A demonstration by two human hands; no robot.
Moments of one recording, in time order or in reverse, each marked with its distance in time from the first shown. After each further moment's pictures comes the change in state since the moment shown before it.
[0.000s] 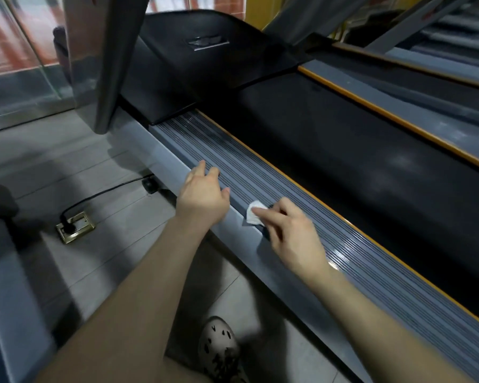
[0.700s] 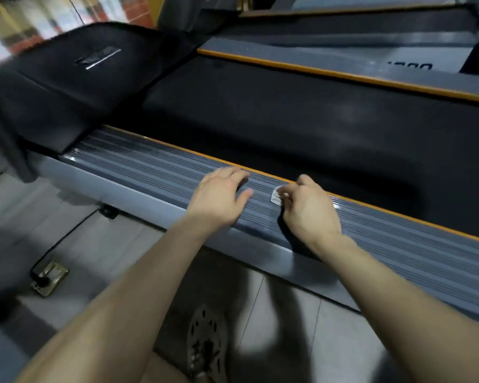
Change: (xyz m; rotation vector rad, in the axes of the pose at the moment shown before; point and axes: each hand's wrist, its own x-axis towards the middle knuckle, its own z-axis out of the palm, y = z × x) left_hand -0.060 0.131 0.067 0.158 -0.129 0.731; right_hand -0.113 0.076 -0.079 -0.127 0.121 0.602
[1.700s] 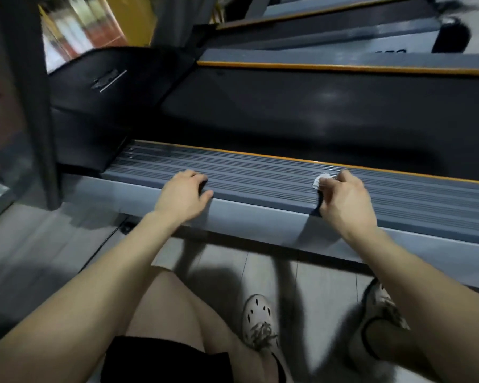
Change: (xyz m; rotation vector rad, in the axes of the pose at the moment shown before) left_hand -0.051 -0.152 -0.073 0.215 -0.118 -0.100; right_hand -0.048 -0.035 0.031 -0.109 0.198 0.252
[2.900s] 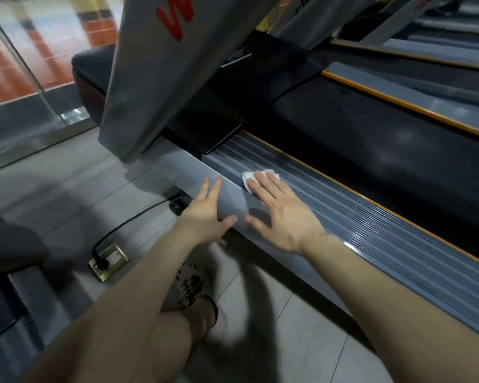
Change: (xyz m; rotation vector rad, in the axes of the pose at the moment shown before) left_hand -0.036 -0.175 0.058 -0.566 -0.092 -0.421; right_hand 0.045 -0.296 0.121 0.018 -0.411 -0.901
